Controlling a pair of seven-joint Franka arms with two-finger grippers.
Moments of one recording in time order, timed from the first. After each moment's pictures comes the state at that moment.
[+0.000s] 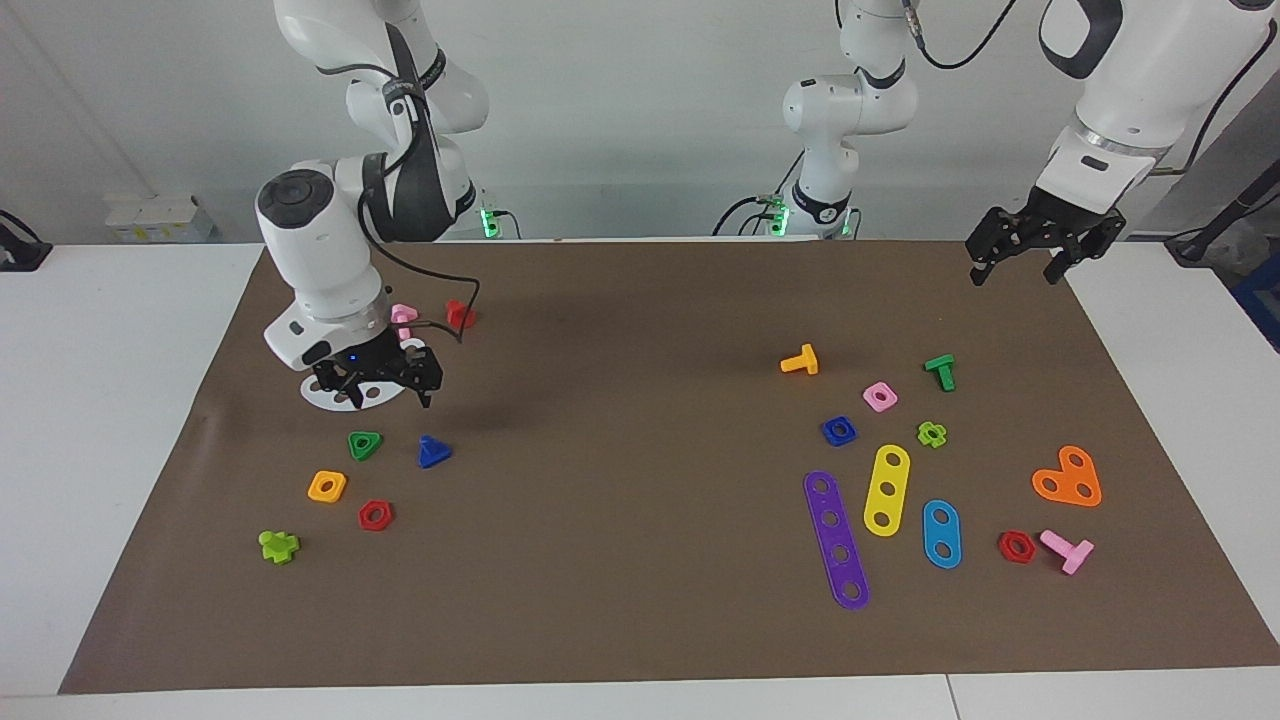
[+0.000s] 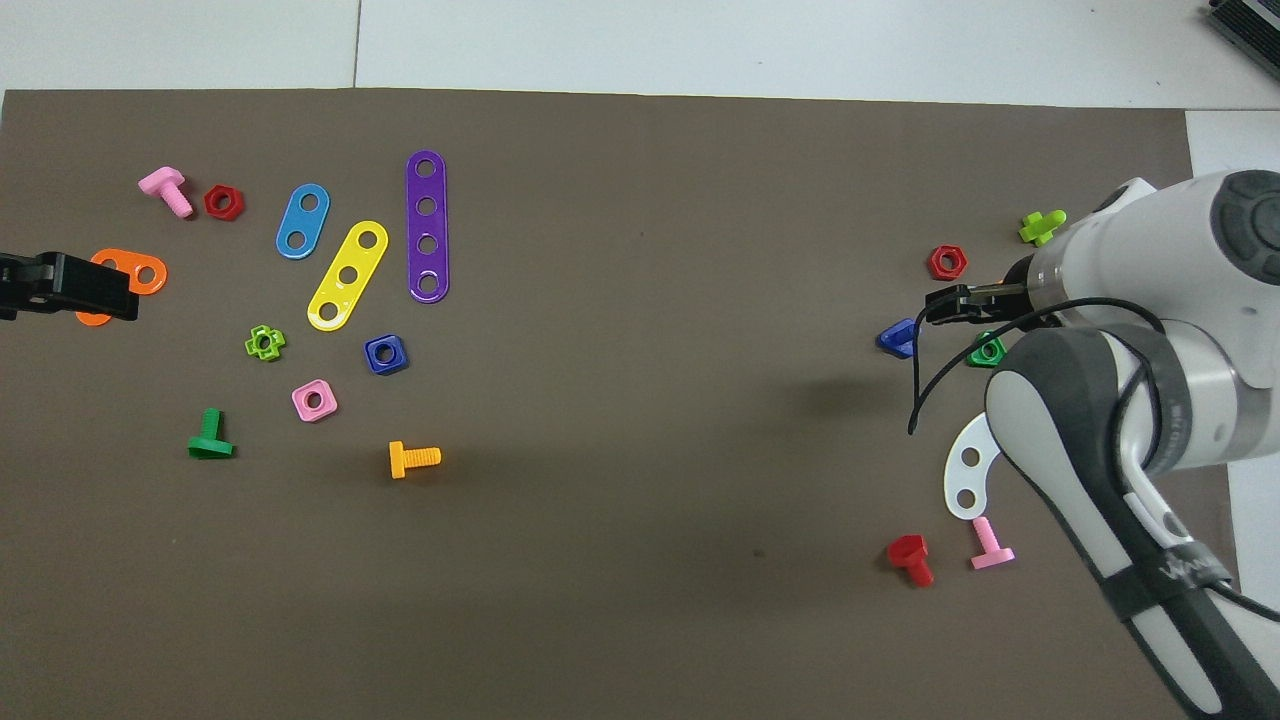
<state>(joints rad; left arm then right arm) -0.02 0.01 -0.01 -1.55 0.00 1.59 0.04 0.02 0.17 0.07 -1.92 -0.05 2.17 0.11</state>
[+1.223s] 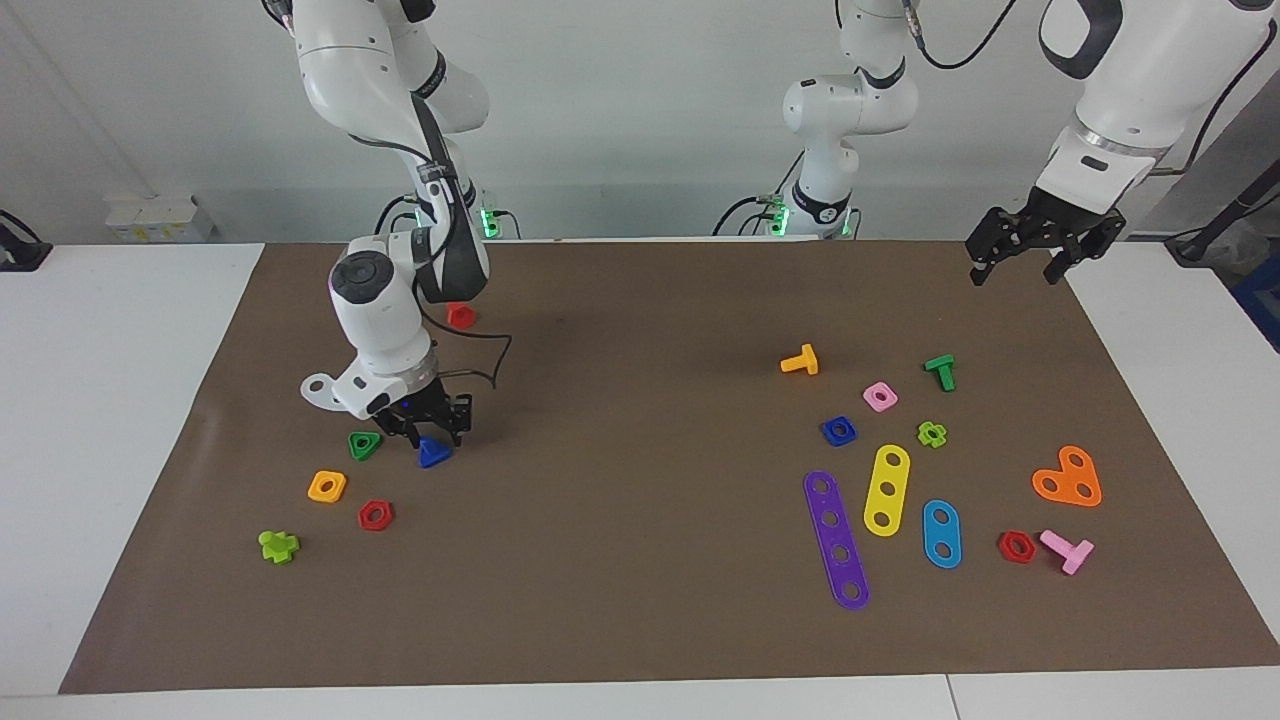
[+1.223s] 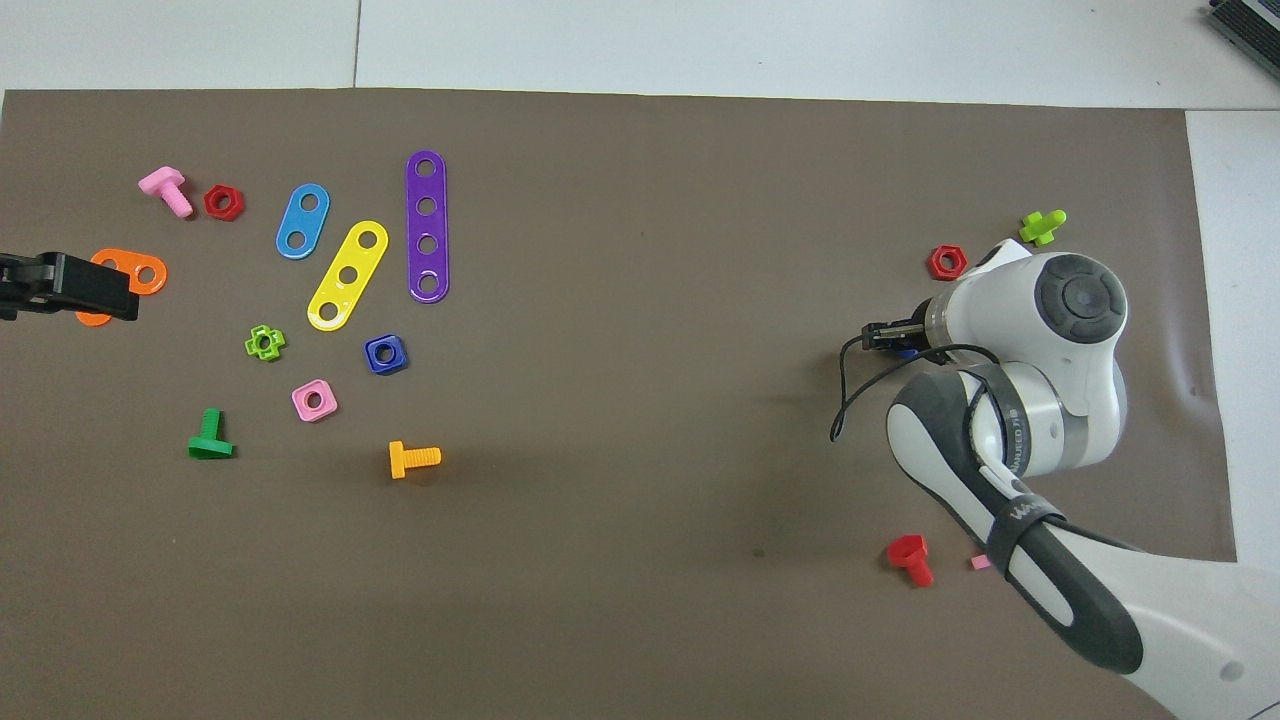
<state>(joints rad) -0.02 0.01 -0.01 -1.55 0.00 1.59 0.04 0.05 0.27 0.08 -2.08 -0.04 2.44 0.12</state>
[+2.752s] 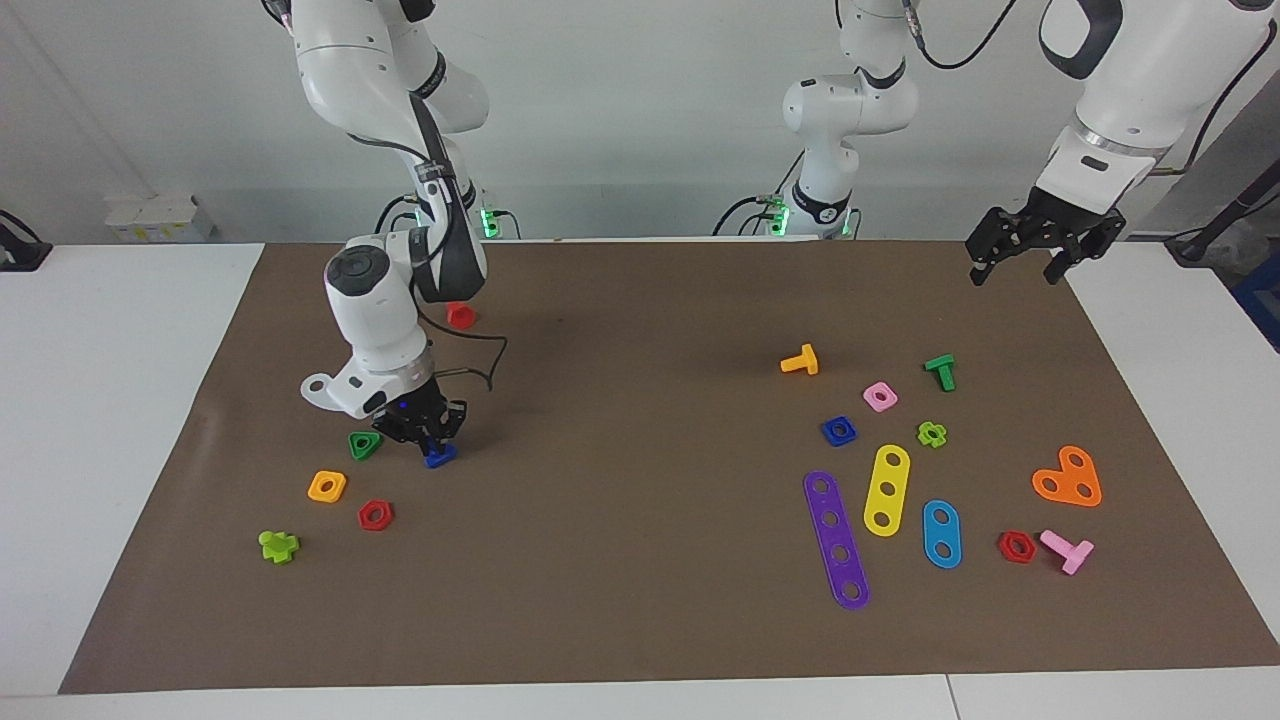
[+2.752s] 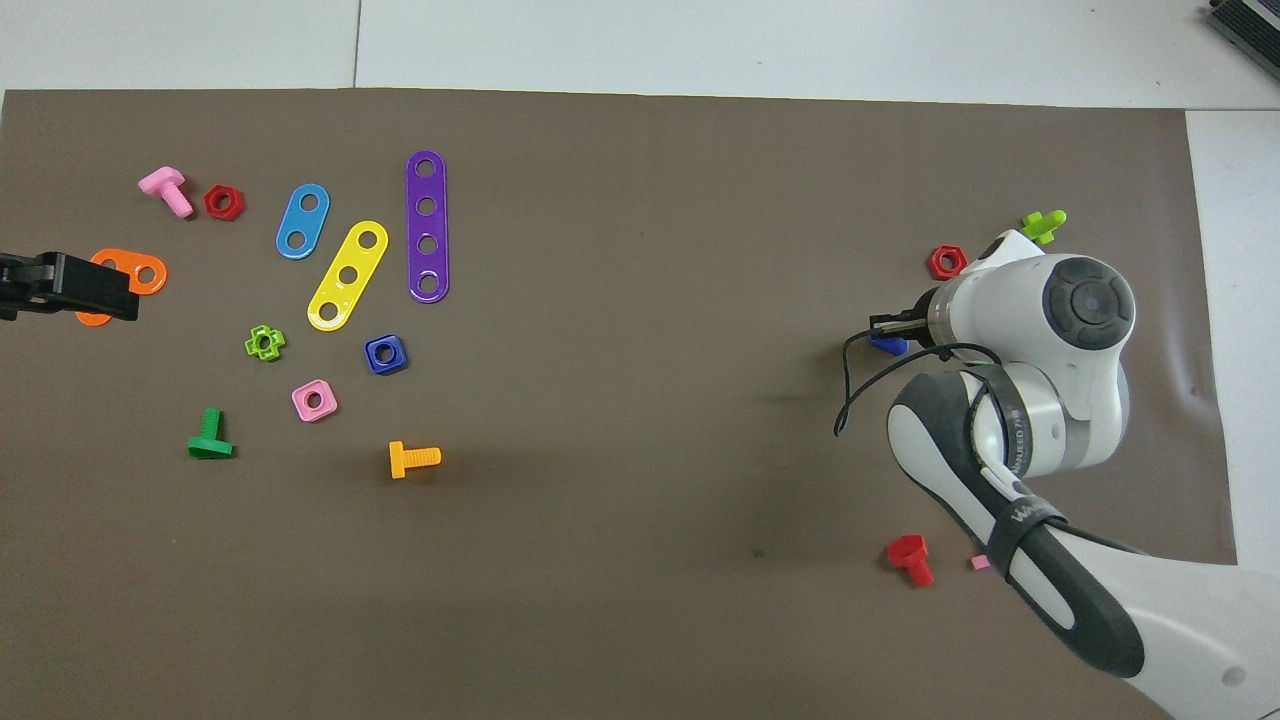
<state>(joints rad) -0.02 0.01 -0.01 -1.55 0.00 1.59 0.04 0.07 0.26 0.08 -2.07 -0.04 2.49 0.11</state>
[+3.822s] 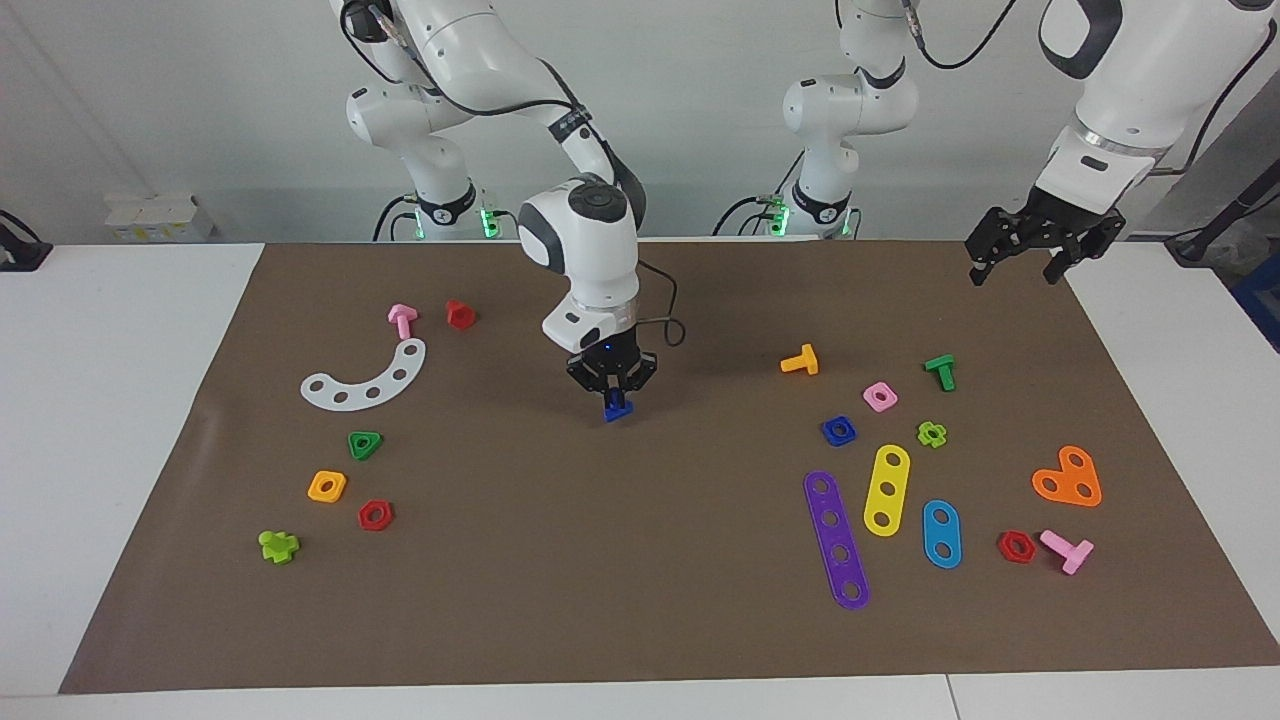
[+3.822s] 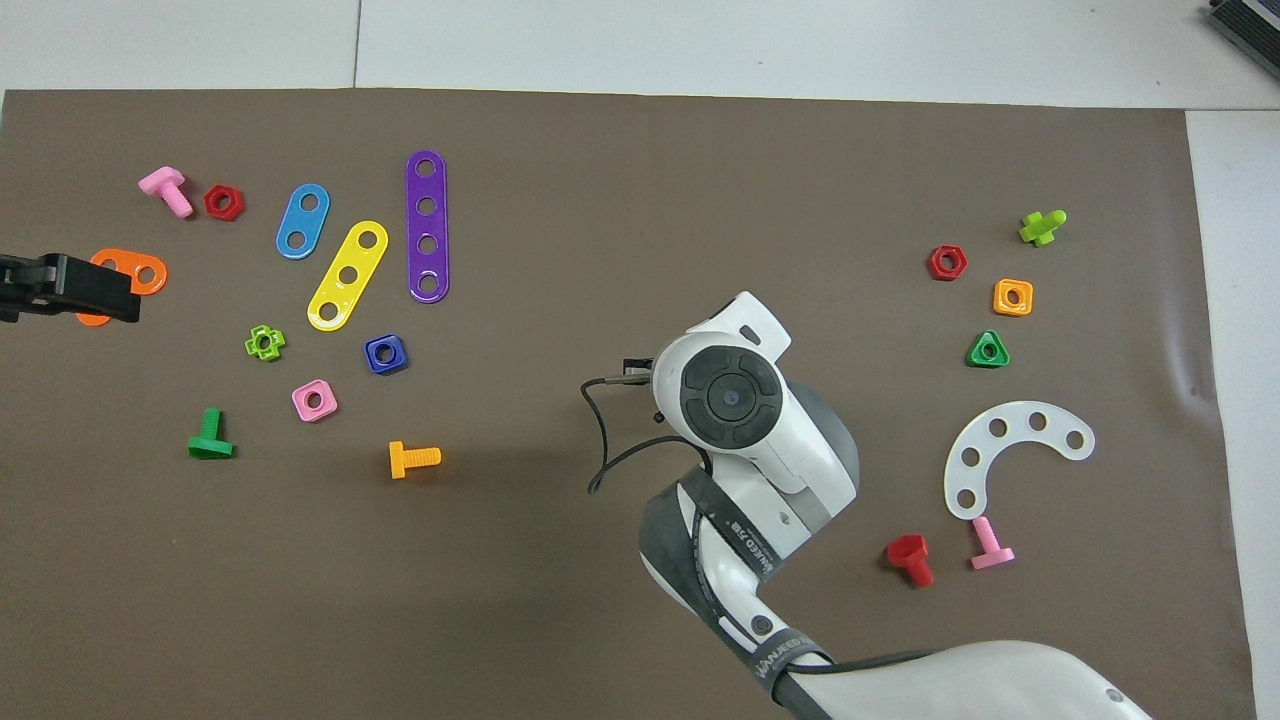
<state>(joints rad) -0.02 0.01 -0.02 -1.55 0.00 1.58 0.03 0.50 0.32 0.08 -1.92 -0.17 2.41 0.73</state>
